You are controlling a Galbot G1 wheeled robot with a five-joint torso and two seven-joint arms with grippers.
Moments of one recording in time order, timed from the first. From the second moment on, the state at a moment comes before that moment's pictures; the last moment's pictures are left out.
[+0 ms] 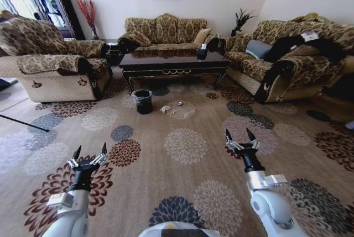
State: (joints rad) left arm 1.78 -1.55 -0.89 -2.37 -0.27 -0.03 0.10; right arm -1.61 1.18 0.72 2.18 0.42 0.28 -0.05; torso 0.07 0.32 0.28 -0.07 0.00
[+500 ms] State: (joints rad) left arm 1.78 -1.52 -0.87 -2.33 -0.28 -0.02 0.10; right arm -1.64 1.08 0.71 2.18 0.36 0.29 -0.04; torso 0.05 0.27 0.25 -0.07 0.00
